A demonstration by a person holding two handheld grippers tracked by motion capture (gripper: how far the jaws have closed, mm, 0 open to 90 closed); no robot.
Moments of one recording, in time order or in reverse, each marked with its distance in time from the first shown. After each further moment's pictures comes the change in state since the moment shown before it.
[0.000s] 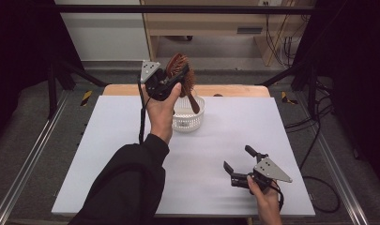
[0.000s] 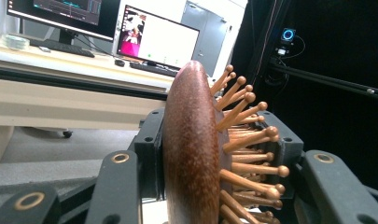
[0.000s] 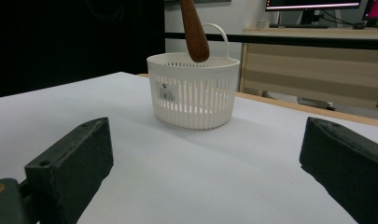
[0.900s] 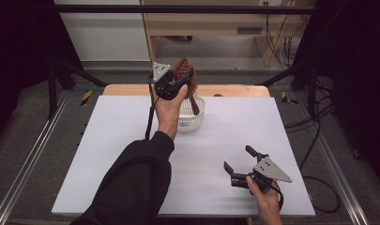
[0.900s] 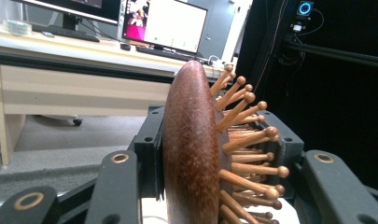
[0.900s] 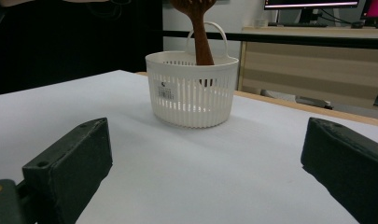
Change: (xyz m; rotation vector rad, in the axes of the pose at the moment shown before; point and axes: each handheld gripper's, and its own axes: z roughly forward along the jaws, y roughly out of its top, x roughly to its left) left arm 0.010 -0.031 0.034 0.070 0.029 0.028; right arm 0.000 0.000 0.000 0.007 -0.008 -0.007
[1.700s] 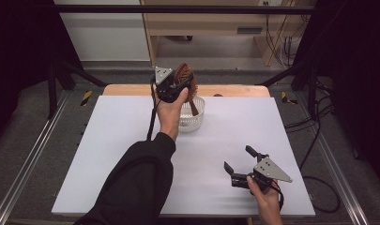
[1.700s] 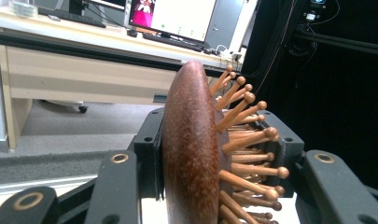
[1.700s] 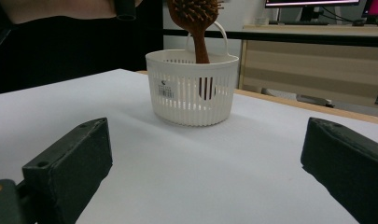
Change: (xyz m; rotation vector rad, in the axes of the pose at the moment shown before) left arm 0.007 -0.018 0.008 0.041 0.026 -0.025; right arm -0.001 -0.001 -0.001 0.004 0.004 0.004
